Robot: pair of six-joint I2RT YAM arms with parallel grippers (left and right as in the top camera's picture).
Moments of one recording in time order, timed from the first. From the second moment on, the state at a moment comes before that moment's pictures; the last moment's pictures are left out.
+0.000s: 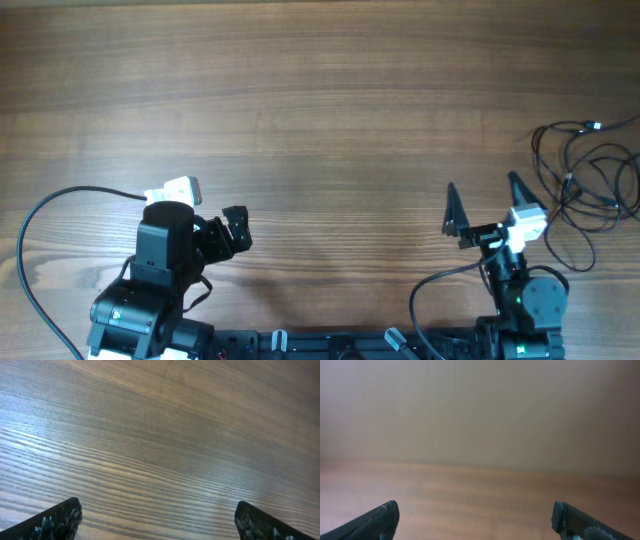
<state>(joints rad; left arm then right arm) -0.24 0.64 0.69 -0.90 -0.01 -0.51 0.04 0.02 0.01 0.09 -0.14 0.02</state>
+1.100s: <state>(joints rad) -0.24 0.64 0.69 -0.90 -0.01 -0.51 0.04 0.02 0.01 0.01 -0.16 0.01</state>
